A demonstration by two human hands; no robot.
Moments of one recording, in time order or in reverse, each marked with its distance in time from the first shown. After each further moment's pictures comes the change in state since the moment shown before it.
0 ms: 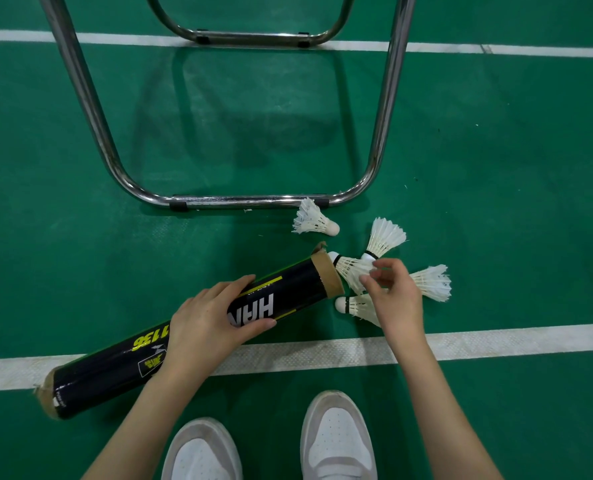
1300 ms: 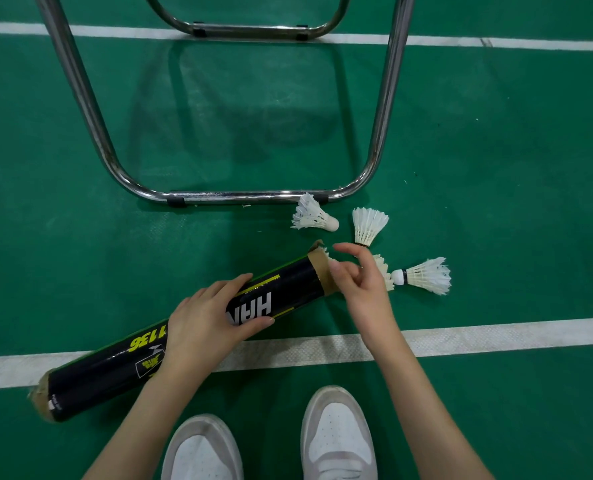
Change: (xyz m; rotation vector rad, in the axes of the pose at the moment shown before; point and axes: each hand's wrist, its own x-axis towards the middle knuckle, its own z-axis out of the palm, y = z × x) left_hand 0.000 -0.003 0.000 0.041 -0.012 -0.030; right_hand -0.029 -0.042 0.018 0.513 -0.310 -0.063
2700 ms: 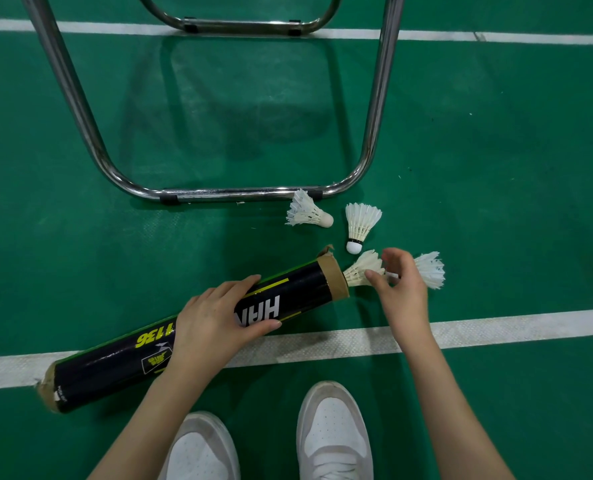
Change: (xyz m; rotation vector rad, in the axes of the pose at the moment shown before) left_hand -0.003 0.010 0.010 -0.001 0.004 0.078; right_hand 0.015 0.033 -0.058 -0.448 0.319 0.016
